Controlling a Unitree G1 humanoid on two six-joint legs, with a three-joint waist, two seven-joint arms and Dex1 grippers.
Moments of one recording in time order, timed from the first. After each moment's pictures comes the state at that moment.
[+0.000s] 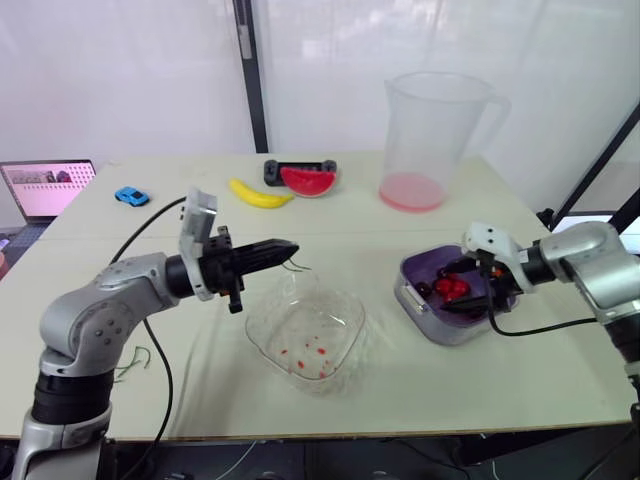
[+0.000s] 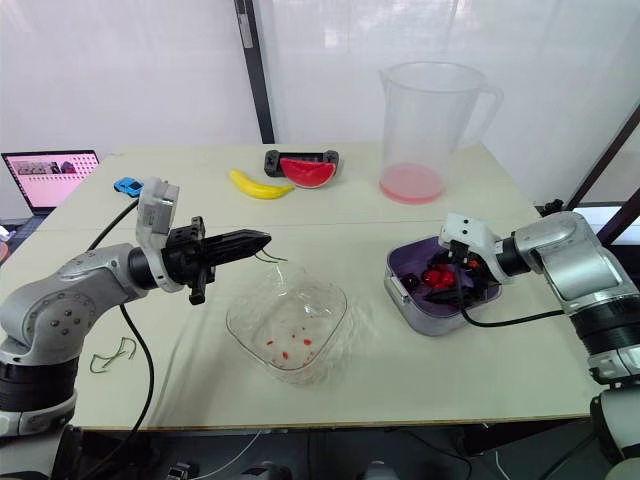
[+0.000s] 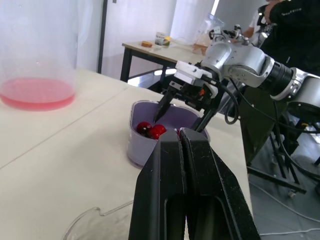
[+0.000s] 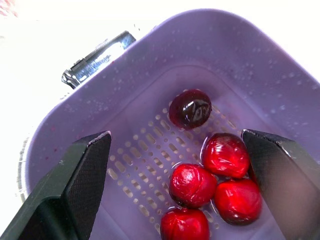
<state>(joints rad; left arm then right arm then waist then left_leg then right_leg) -0.55 0.63 0.18 -0.31 -0.93 0.82 -0.88 -0.78 -1.05 0.22 0.27 0.20 0.46 1.40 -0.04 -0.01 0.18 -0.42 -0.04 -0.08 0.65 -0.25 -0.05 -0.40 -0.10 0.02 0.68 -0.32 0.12</state>
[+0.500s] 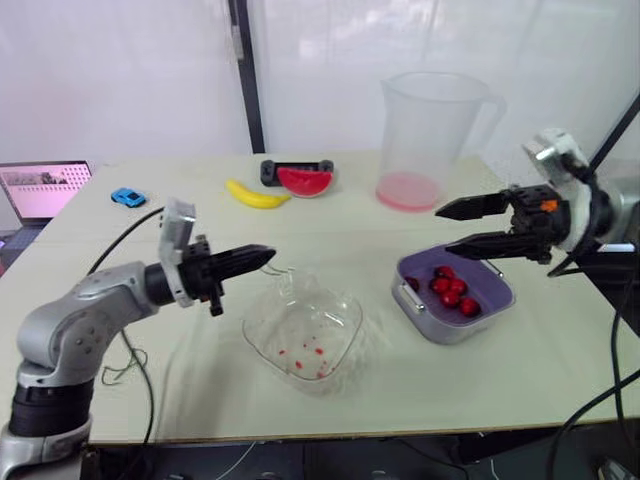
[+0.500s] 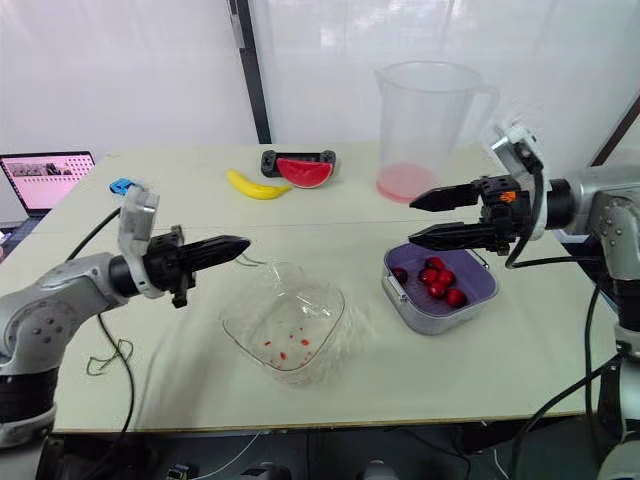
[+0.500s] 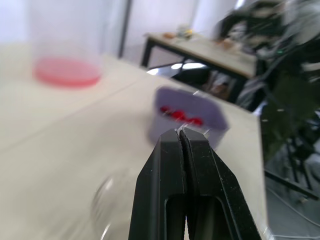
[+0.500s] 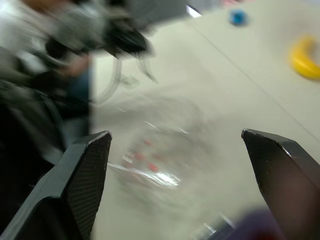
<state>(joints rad) -0.37 0.74 0.29 -0.24 -0.91 0.80 -0.91 -0.91 -1.03 -0.13 0.02 0.74 0.99 1.48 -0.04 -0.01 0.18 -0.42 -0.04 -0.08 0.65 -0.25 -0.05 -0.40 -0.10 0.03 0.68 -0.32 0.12</state>
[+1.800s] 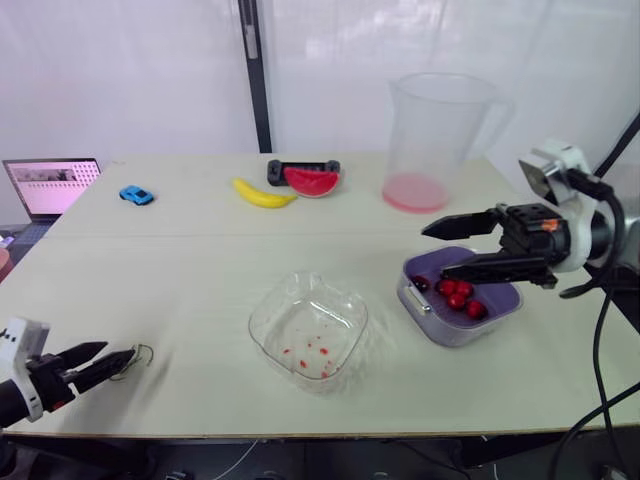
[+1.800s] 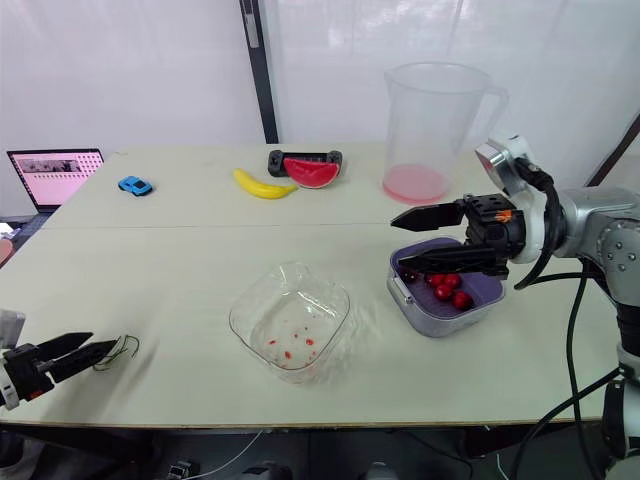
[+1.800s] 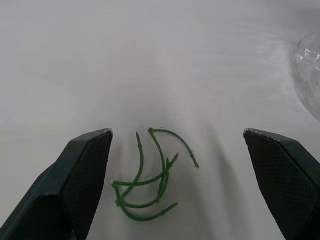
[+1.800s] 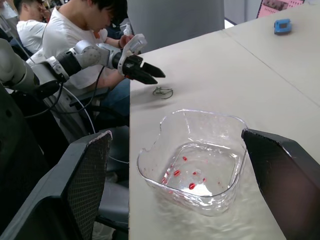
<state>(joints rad) 0.14 0.86 0.61 0.12 -0.67 0.59 -1.04 -0.78 -1.04 -0.16 -0.09 0.89 1.00 1.40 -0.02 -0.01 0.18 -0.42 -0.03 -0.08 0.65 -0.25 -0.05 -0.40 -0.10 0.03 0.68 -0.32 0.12</state>
